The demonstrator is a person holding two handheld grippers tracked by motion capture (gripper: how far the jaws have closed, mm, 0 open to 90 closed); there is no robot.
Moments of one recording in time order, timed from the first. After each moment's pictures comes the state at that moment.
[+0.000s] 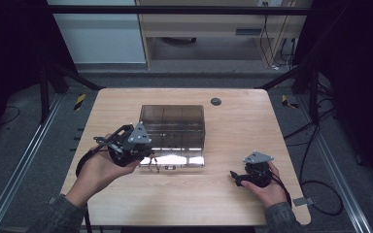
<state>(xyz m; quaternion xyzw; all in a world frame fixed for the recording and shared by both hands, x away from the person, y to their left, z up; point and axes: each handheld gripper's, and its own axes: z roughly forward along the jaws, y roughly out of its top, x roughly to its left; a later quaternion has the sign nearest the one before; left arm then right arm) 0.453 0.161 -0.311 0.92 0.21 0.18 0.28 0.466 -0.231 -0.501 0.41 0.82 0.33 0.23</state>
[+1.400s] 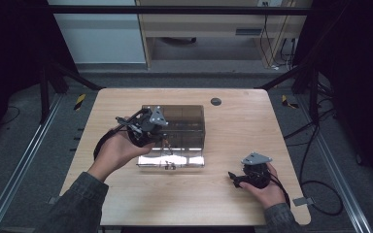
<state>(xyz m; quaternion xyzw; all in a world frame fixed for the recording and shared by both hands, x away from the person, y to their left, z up) 0.503 0.127 -0.312 0.93 0.20 0.18 0.25 0.463 -0.226 -0.500 0.40 0.82 0.34 0.23</state>
